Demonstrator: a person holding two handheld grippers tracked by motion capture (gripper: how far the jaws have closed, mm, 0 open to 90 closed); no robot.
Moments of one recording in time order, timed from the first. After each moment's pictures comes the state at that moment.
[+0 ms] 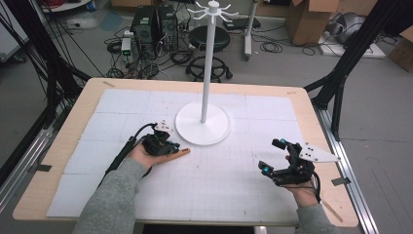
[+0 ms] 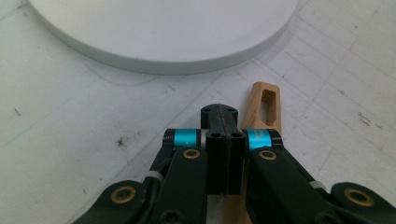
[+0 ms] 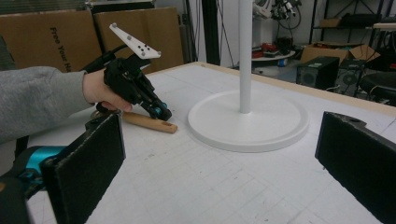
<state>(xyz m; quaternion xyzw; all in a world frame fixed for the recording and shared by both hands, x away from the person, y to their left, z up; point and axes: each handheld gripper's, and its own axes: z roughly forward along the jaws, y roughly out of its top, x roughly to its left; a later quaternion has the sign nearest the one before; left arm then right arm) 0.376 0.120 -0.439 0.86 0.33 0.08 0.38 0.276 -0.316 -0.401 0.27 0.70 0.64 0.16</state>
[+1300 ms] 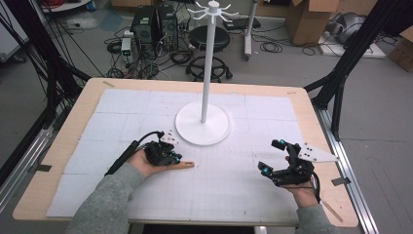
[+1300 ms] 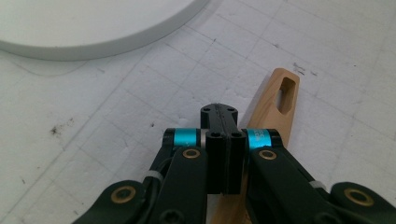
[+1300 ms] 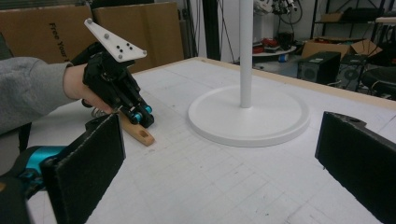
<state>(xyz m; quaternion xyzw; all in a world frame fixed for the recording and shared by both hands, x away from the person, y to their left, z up) 0.348 0.107 -0.433 0.90 0.25 0.07 0.33 0.277 -0.316 -0.403 0.27 0.71 0.63 0.16</state>
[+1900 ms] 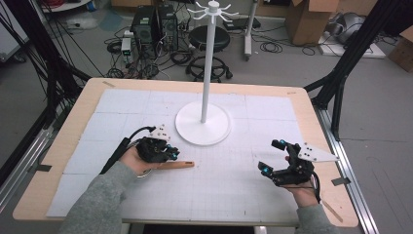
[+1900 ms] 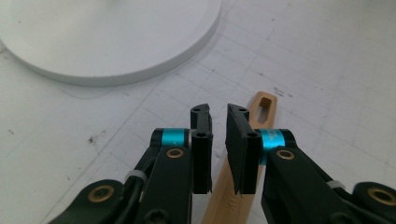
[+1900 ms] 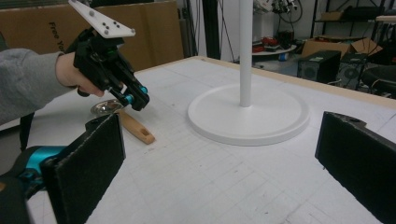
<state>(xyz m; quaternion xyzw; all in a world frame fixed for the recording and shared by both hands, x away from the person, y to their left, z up) 0.342 0.126 -0.407 0.88 0.25 0.08 0.39 0.278 -0.317 -0.403 0.27 0.71 0.63 0.16</state>
